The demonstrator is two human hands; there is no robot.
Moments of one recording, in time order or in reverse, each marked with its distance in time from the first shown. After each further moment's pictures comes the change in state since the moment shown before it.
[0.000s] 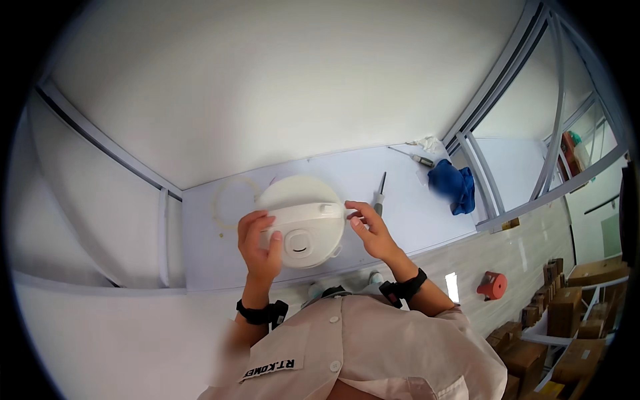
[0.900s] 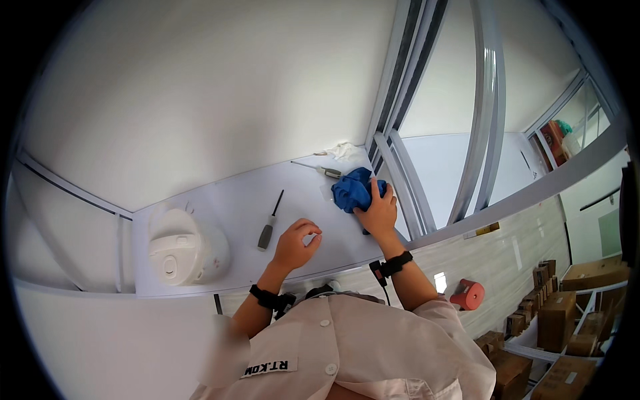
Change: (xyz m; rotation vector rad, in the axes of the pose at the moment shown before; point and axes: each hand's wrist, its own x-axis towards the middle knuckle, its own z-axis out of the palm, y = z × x) left_hand -0.045 0.115 0.371 -0.114 -0.605 -0.196; right_hand -0.022 0.102 -0.346 -1.050 0.490 0.274
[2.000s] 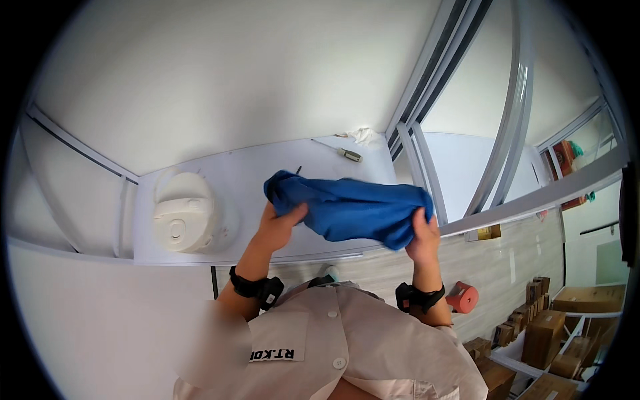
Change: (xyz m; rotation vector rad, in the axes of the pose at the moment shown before) left_hand -0.023 0.048 -0.079 -0.868 0.175 -0.252; right_hand -0.076 -0.021 -0.134 1.575 -0.289 0.129
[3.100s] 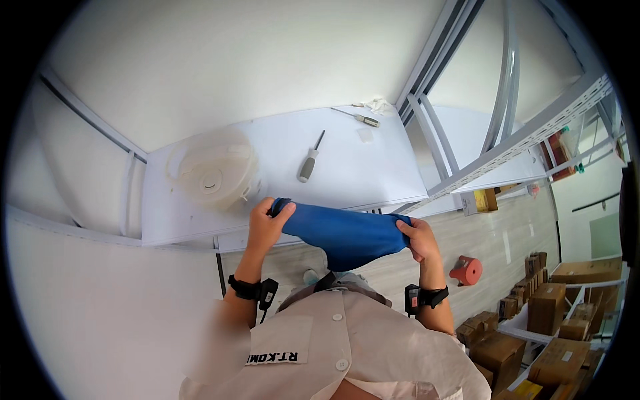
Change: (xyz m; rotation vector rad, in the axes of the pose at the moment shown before) left_hand -0.140 -0.015 -0.121 0.515 0.225 0.015; right_hand -0.142 0.060 0.030 -0.533 0.199 0.620
